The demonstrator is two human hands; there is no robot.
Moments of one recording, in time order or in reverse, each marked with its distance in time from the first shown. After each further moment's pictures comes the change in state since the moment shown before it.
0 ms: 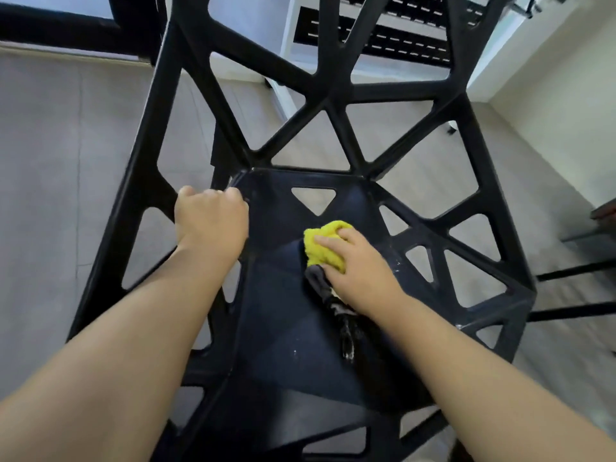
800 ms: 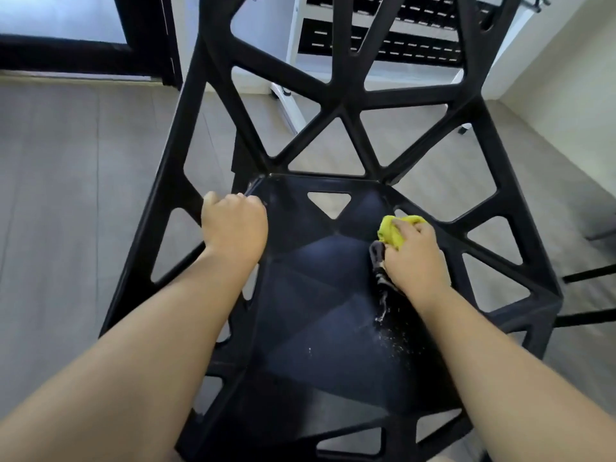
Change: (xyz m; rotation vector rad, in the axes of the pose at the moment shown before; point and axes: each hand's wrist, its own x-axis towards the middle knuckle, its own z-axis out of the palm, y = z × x) left_hand 0.024 0.011 0.015 -0.010 0.025 0.017; right_hand 0.028 0.048 -0.019 -0.022 0.260 0.386
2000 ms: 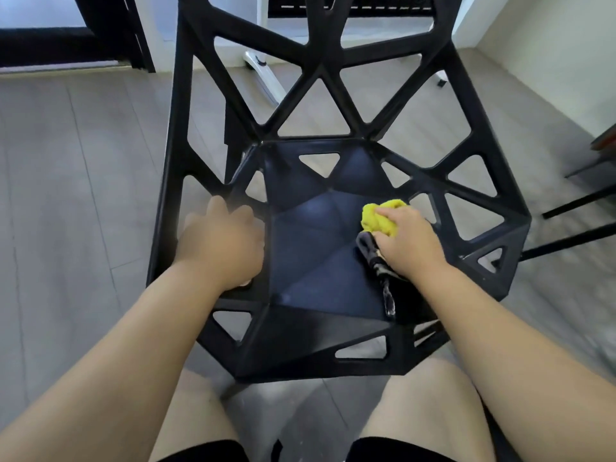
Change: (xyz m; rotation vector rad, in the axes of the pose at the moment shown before) left_hand -0.080 -0.046 -0.013 0.048 -0.164 0.365; right_hand -0.080 -0.008 -0.018 -0.009 -0.073 -0.062
